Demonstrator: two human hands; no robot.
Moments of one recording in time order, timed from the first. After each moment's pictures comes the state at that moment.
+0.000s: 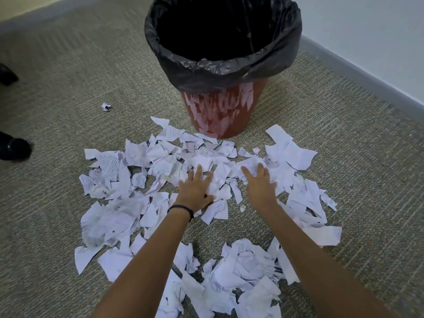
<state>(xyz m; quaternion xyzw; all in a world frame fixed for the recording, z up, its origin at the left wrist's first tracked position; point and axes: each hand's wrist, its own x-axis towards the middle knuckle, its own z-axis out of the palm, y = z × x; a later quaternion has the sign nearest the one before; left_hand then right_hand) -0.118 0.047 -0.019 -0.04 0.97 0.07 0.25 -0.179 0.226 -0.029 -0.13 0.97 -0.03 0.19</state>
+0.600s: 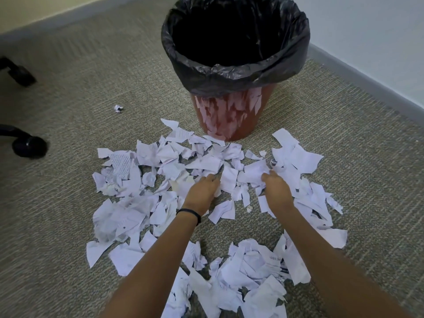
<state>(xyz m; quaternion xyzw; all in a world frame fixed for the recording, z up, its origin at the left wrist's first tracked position) -0.111 0.052 -0.005 -0.01 0.98 0.07 0.17 -0.188 0.247 -0.025 -0.15 0.97 -0.10 0.14</state>
